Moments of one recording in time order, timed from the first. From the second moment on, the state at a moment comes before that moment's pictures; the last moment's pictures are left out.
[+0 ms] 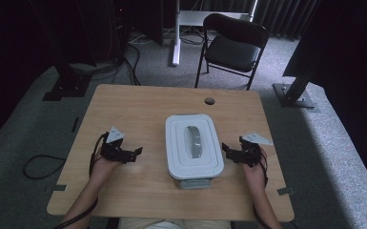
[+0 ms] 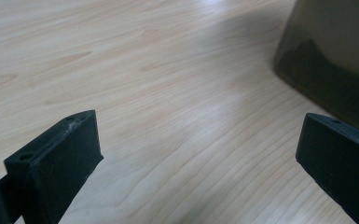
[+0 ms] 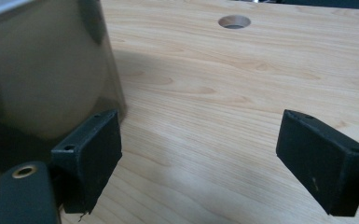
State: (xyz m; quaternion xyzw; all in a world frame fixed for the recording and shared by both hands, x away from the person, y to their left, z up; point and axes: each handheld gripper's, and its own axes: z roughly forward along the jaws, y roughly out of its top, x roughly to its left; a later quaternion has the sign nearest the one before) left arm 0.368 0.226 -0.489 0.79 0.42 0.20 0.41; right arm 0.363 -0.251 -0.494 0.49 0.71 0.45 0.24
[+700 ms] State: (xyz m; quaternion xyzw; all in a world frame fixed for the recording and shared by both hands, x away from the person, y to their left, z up) left arm 0.348 0.268 -0.502 0.77 0.46 0.21 0.39; right arm 0.346 -0.276 -0.499 0.52 0.69 0.43 0.26
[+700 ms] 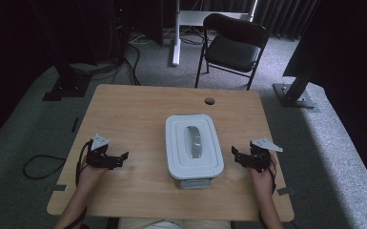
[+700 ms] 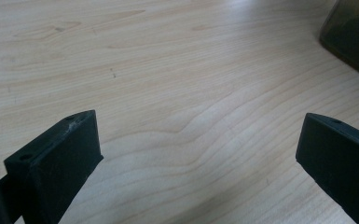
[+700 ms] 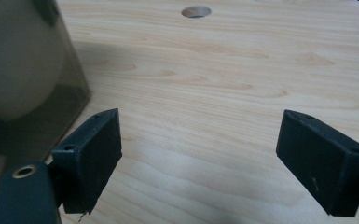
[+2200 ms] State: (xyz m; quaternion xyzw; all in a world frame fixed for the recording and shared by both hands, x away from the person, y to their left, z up) left arm 0.323 0.322 -0.524 0.72 0.58 0.23 0.29; right arm 0.319 -0.323 -0.526 0.61 0.68 0.31 0.27
